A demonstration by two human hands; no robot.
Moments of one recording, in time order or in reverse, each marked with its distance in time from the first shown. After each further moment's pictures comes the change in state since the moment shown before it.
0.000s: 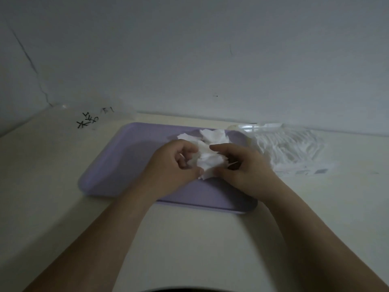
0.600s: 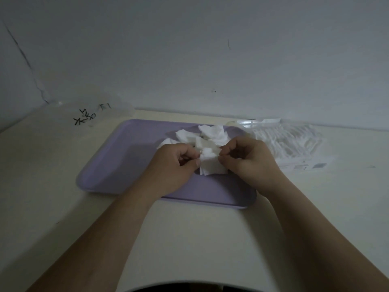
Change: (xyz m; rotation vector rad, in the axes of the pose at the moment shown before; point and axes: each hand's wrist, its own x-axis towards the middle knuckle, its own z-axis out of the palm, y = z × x) left_hand -0.004 0.001 0.007 0.038 -0.040 -0.035; right_hand 0.002 0.002 -0.003 0.212 0.123 0.090
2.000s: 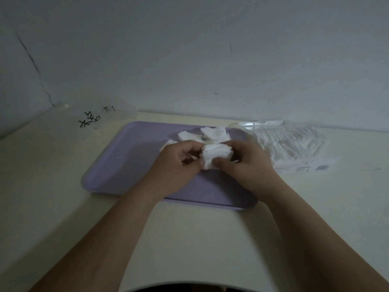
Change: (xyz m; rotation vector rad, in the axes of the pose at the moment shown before) left_hand 0.002 -0.001 0.002 -0.184 -0.028 0.078; right_hand -0.003 -0.004 0.009 -0.148 -0.043 0.038
